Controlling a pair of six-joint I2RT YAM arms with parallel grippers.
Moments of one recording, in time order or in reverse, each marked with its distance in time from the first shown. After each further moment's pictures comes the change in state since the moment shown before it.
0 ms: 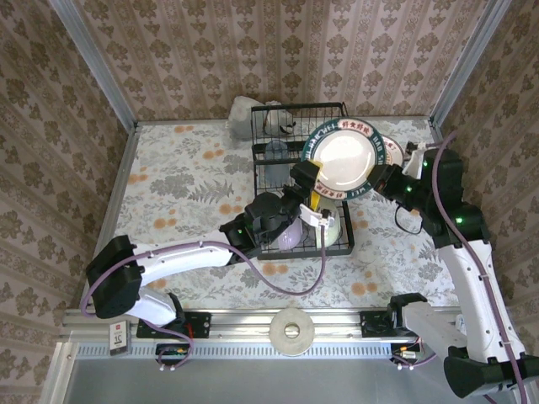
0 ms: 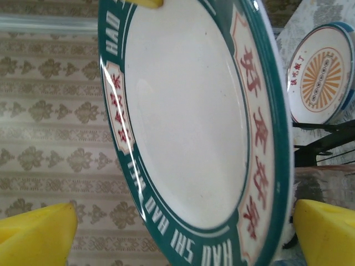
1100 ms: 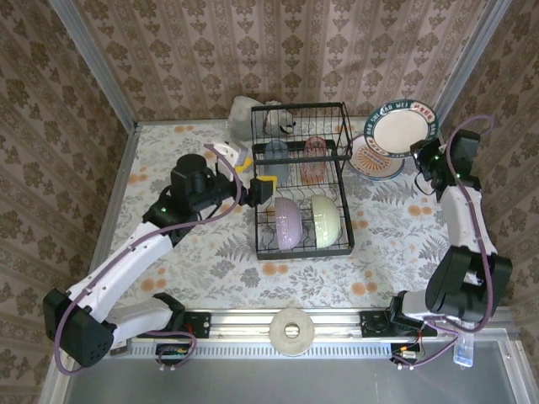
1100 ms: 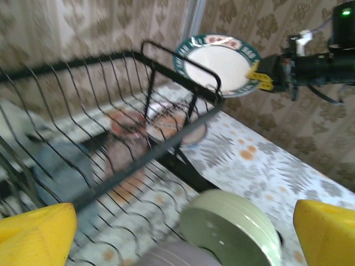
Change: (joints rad) left arm 0.532 -0.351 -0.013 -0.602 0.747 -1.666; right arm -0.420 0.482 -0.104 0.542 0.003 0.197
